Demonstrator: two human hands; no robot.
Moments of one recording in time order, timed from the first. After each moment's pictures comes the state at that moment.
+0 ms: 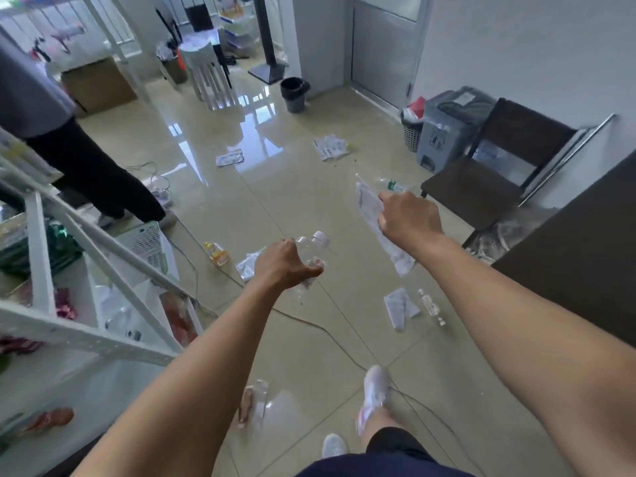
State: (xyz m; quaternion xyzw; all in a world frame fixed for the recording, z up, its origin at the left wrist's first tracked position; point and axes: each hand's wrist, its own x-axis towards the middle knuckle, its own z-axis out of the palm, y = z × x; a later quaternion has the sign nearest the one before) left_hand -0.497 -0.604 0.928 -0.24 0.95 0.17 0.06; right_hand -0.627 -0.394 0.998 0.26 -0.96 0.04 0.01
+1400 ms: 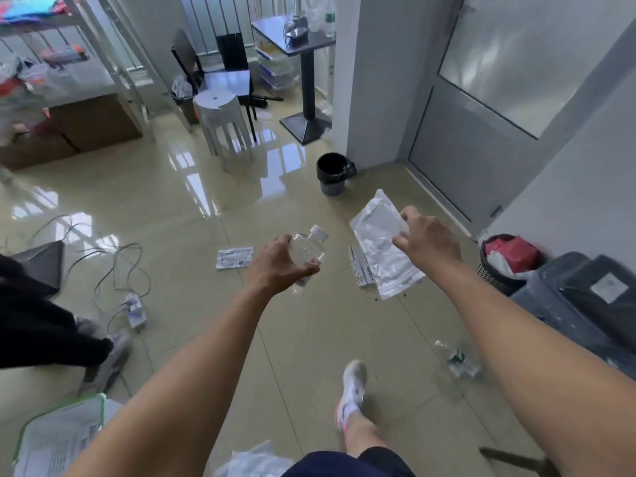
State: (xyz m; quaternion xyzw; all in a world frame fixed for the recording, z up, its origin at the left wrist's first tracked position) left_hand -1.377 -1.256 0.921 -0.30 0.91 0.29 -0.02; right_hand -1.546 -1.017 0.979 0.25 -0.96 0.13 -0.04
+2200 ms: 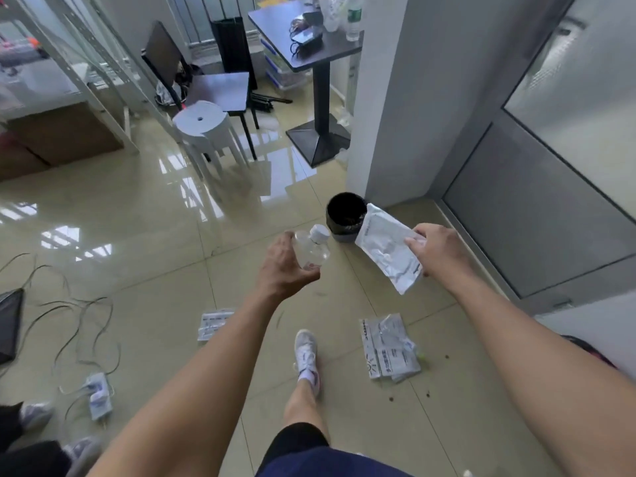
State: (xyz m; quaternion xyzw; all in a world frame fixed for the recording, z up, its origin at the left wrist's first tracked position) left_hand -1.876 -1.570 0.849 -0.33 0.88 0.35 -0.04; right_hand -2.064 -1.331 0.909 0.21 -0.94 0.22 -0.15
